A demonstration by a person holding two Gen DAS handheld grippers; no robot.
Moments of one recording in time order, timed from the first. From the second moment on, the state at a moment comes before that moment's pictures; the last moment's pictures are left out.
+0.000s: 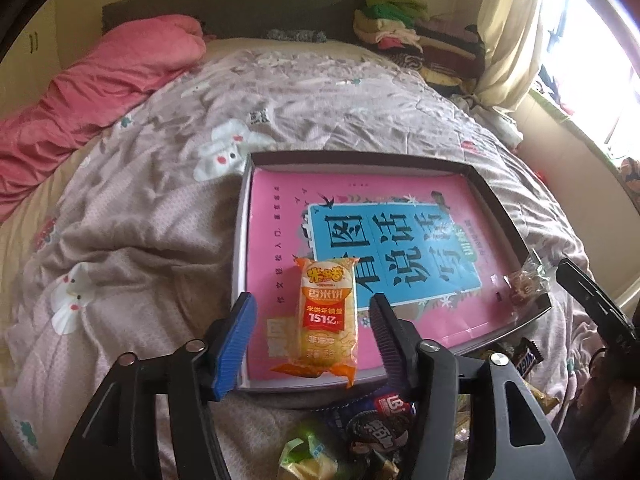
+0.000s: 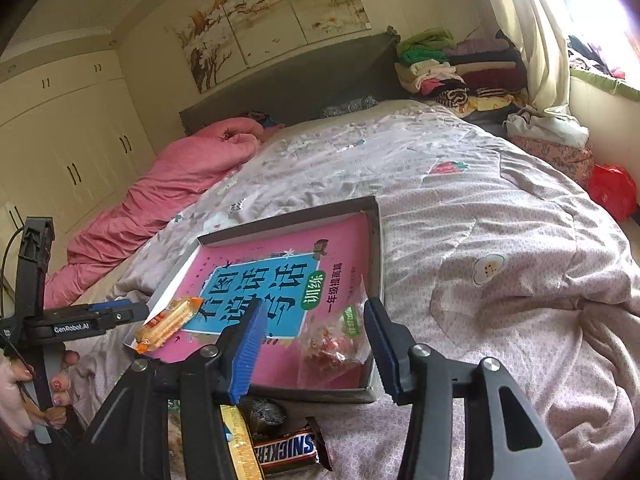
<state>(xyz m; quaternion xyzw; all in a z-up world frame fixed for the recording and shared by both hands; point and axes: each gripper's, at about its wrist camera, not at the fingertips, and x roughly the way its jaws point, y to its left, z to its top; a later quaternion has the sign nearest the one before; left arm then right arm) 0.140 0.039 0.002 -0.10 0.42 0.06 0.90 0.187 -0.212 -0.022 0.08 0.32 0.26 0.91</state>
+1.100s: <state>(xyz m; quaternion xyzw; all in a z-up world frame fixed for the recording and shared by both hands) 0.076 0.020 0.015 -0.07 0.42 0.00 0.91 0.130 -0.208 -0.004 0.05 0.29 0.29 0.91</state>
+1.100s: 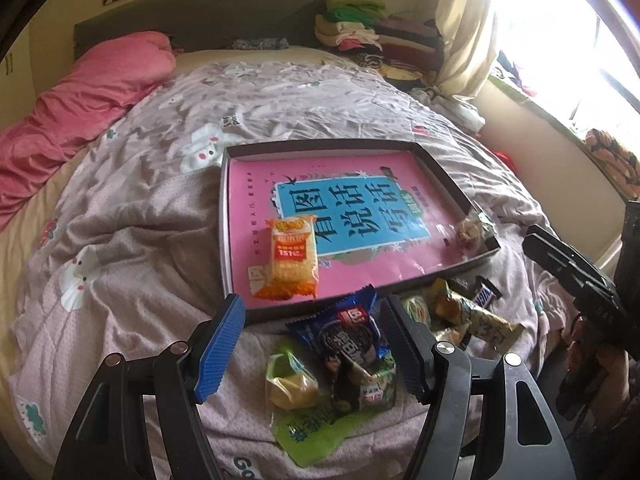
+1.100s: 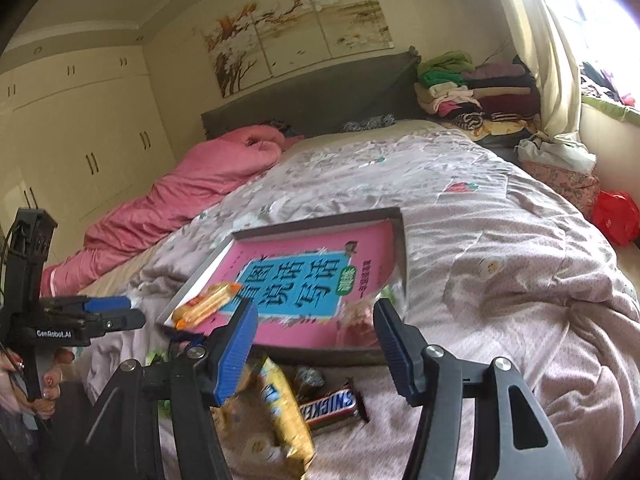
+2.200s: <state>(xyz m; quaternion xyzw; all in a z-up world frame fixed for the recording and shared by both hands) 0.063 -0.018 -0.032 -0.03 0.48 -0.07 0.88 0.102 -0.175 -0.047 -0.04 0.38 0.30 0.87</state>
